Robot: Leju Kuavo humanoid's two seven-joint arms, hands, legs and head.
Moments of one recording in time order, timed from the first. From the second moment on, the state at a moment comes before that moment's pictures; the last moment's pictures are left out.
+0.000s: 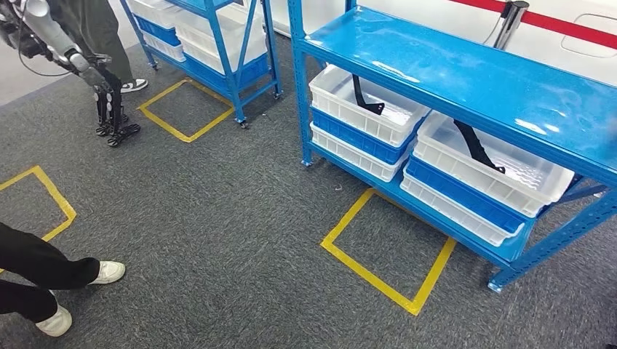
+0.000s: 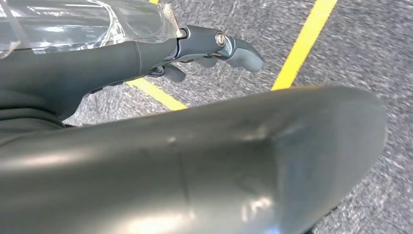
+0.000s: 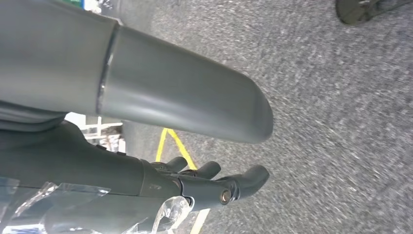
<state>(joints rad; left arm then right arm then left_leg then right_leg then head) -0.12 0.00 -1.08 -0.23 0.76 0.42 0.01 -0.09 0.01 0.54 -0.22 -0.50 -0.43 0.30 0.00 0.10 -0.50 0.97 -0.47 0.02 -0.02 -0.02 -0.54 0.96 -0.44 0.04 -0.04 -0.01</state>
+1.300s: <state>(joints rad) -0.11 0.00 -1.08 -0.23 0.77 0.42 0.01 -0.10 0.02 0.55 -0.22 -0.51 -0.41 0.30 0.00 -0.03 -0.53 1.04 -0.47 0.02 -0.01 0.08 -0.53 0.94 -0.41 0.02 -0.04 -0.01</state>
